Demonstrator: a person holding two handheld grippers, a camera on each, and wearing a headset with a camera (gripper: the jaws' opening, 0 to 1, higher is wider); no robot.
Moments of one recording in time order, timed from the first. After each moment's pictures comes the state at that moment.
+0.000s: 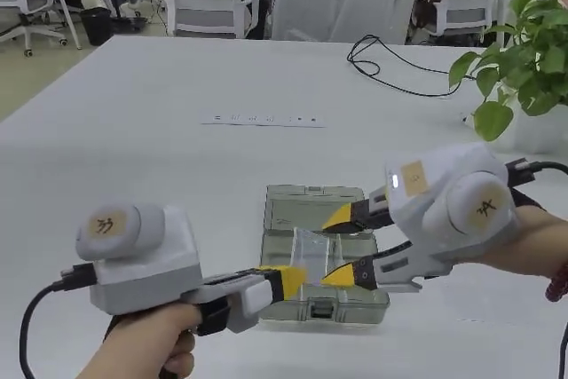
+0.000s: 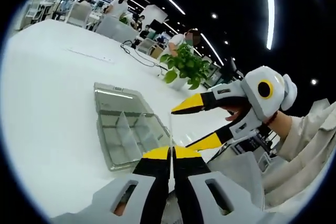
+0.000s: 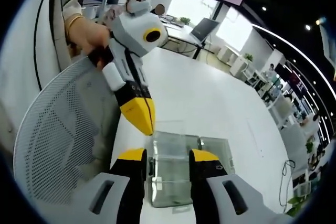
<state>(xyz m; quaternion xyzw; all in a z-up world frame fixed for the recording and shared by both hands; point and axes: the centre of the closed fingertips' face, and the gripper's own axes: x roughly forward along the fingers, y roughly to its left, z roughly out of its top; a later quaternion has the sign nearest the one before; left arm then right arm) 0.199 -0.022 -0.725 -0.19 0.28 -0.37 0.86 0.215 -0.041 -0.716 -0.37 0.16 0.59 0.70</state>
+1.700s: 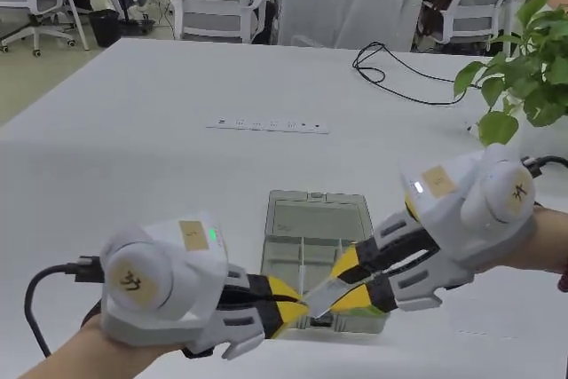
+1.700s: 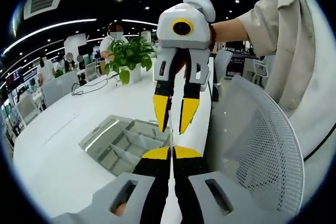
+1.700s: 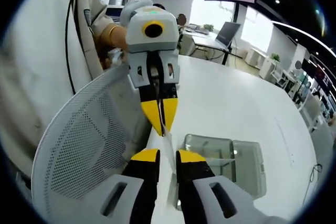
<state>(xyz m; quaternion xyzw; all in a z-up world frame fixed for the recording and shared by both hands) 0.172 -0.039 -0.723 0.16 0.17 -0.55 0.81 0.176 -0.046 -0.726 -0.31 0.19 0.70 0.61</state>
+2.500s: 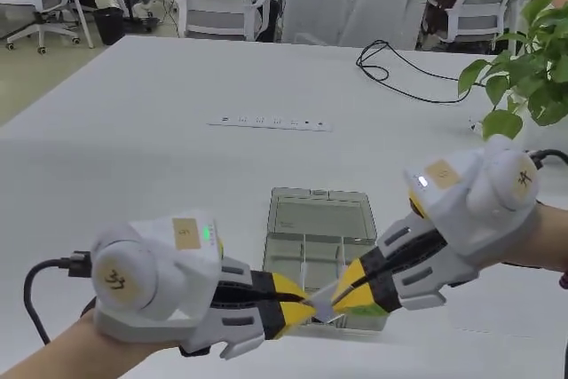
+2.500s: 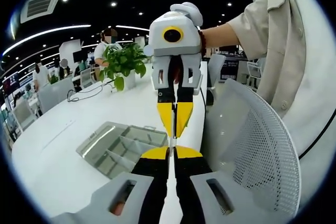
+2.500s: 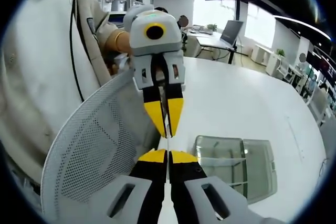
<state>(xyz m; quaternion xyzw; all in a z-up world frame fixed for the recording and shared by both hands) 0.167 -0.043 -0.717 0.15 0.15 -0.56 0.80 0.164 -0.046 -0.724 -0.27 0.21 0.72 0.60</state>
